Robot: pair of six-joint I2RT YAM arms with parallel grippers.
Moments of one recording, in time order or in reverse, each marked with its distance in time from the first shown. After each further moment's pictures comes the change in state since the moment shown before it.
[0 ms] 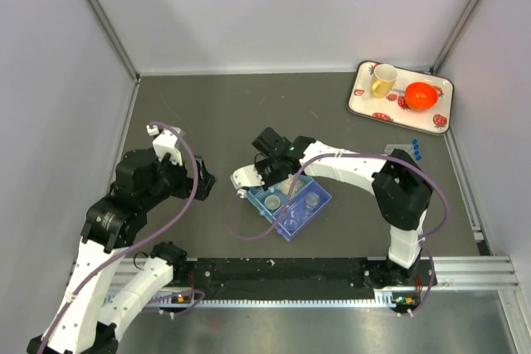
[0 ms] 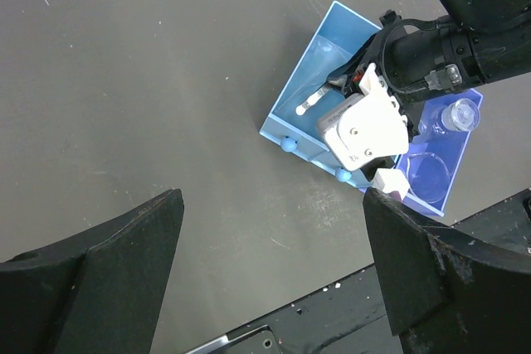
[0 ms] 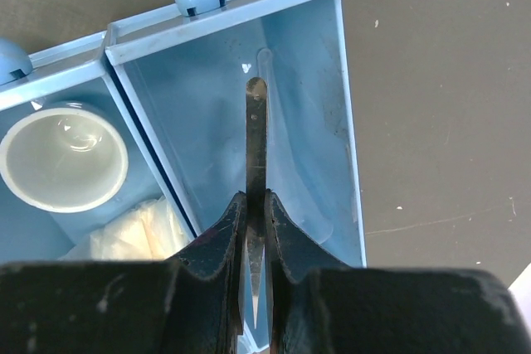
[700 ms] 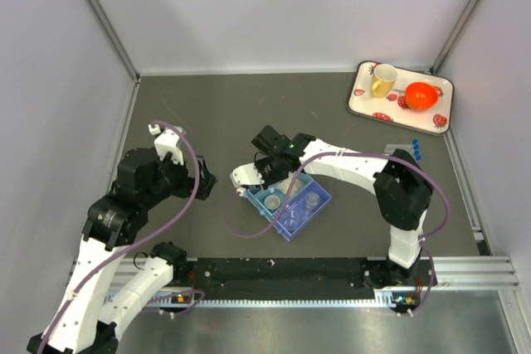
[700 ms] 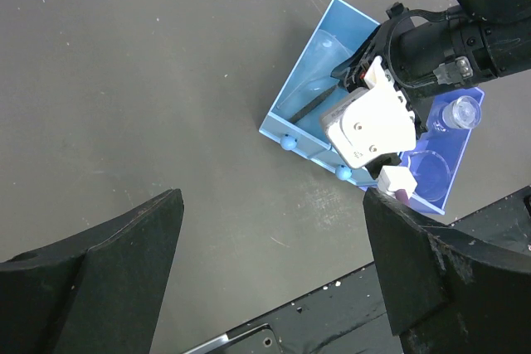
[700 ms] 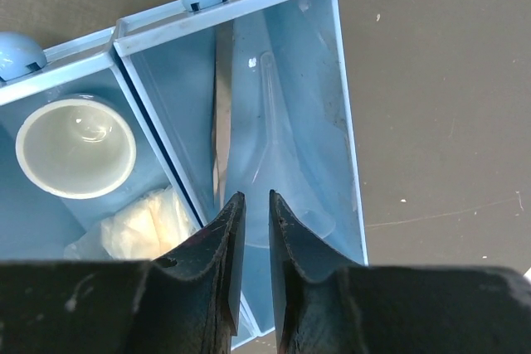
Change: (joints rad) left arm 0.000 0.013 0.000 0.000 0.007 0.003; right arm 0.000 0.001 0.040 -0.059 0.001 0.019
